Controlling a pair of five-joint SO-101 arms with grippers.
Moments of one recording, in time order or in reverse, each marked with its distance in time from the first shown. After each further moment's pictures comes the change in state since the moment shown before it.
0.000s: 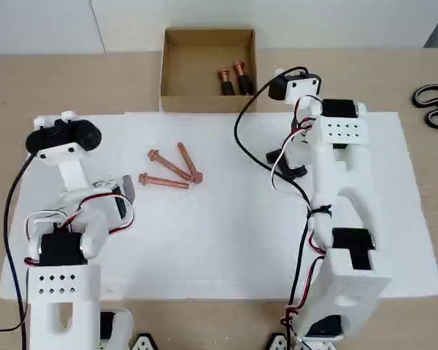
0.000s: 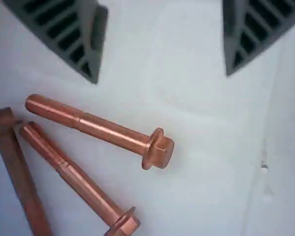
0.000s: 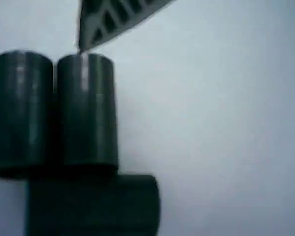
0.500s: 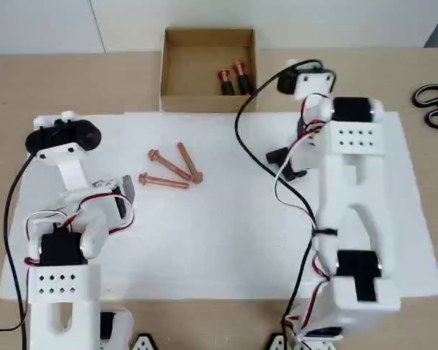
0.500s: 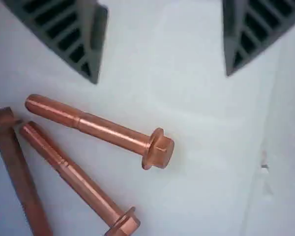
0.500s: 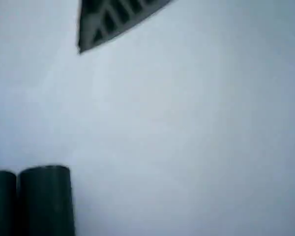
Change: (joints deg) left arm 0.0 0.0 0.0 0.0 0.0; right arm -0.2 -10.7 0.0 12.9 -4.0
